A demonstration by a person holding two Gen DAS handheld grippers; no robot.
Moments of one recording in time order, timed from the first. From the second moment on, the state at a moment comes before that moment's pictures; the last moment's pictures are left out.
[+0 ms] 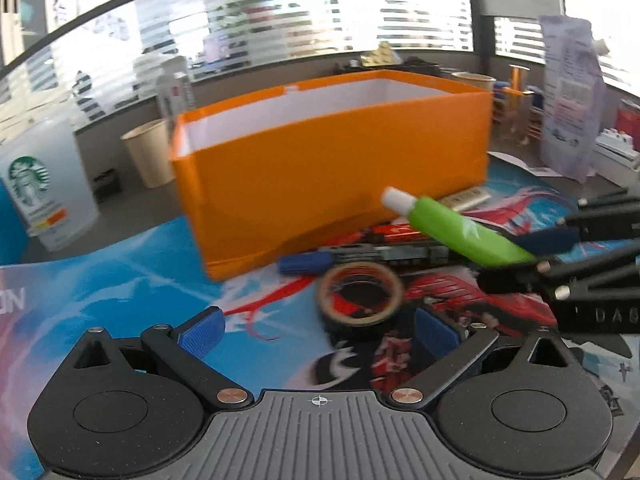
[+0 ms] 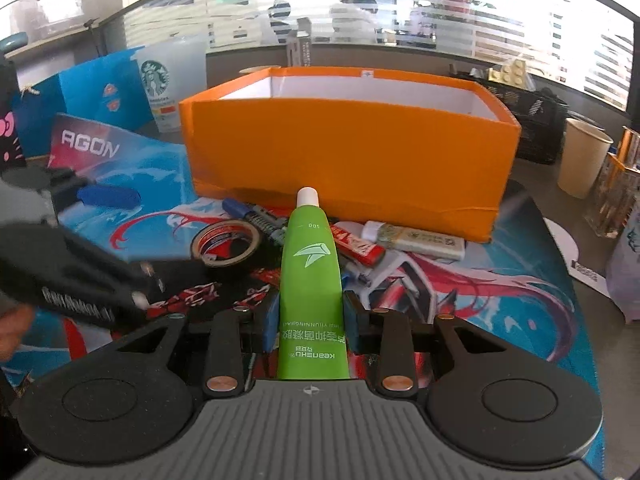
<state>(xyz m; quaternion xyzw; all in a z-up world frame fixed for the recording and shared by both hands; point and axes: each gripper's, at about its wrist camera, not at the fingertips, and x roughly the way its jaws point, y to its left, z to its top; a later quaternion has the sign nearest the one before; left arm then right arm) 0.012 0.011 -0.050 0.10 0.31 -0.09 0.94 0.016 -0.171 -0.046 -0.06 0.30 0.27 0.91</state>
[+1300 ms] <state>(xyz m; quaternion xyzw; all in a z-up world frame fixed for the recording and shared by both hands) -0.006 0.030 0.008 -0.01 0.26 -0.09 0.96 0.000 -0.195 0.002 0.02 0.23 0.24 0.94</state>
